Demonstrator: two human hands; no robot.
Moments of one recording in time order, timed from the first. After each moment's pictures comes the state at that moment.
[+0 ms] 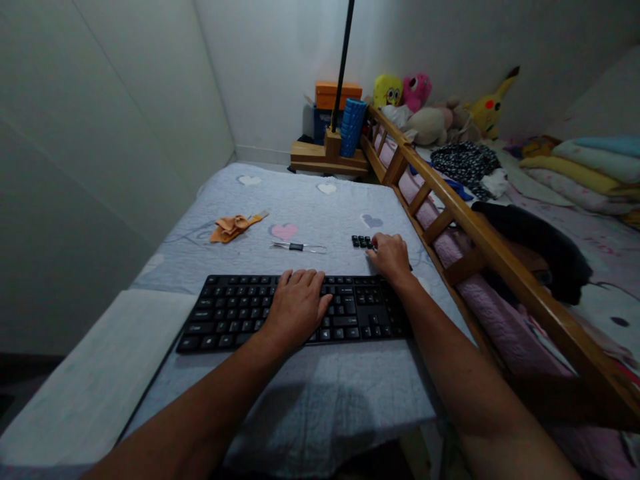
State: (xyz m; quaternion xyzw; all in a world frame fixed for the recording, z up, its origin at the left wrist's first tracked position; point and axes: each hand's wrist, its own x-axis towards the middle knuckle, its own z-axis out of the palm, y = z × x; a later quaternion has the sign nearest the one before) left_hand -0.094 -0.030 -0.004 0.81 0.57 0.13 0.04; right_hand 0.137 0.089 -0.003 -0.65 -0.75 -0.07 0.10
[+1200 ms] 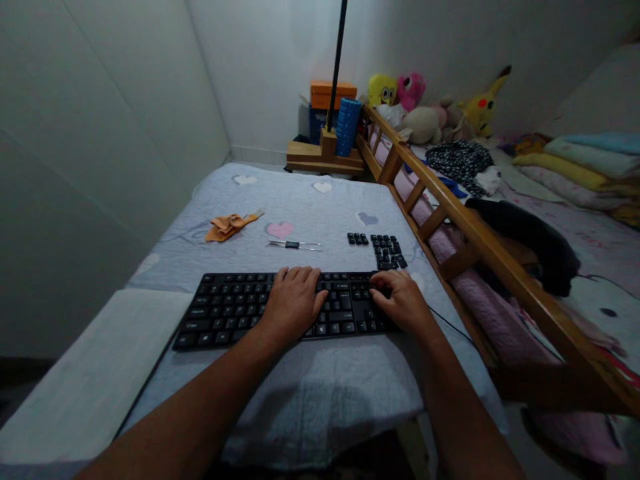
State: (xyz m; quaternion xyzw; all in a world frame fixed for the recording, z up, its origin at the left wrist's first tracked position) left_hand -0.094 -0.029 -0.005 0.82 0.56 0.13 0.03; right_hand 0.150 -0.022 0.015 -0.59 -0.77 0.13 0.21
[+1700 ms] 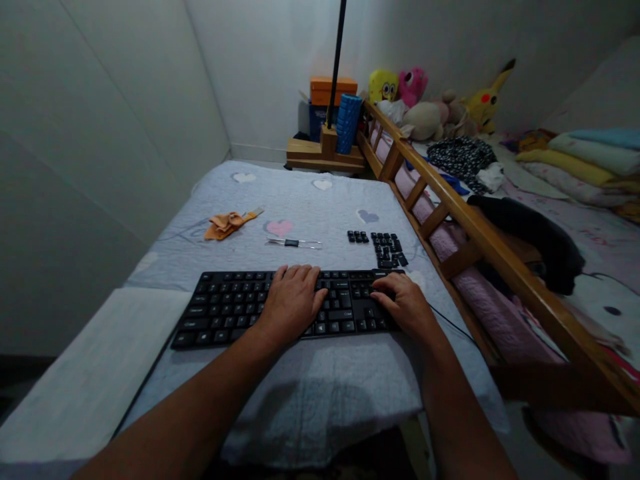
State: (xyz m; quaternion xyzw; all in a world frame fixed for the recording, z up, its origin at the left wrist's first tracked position) left_hand -0.093 -0.030 -0.003 0.82 0.56 0.12 0.02; right_hand 0.161 -0.028 0.003 -0.58 -0.77 0.16 0.23
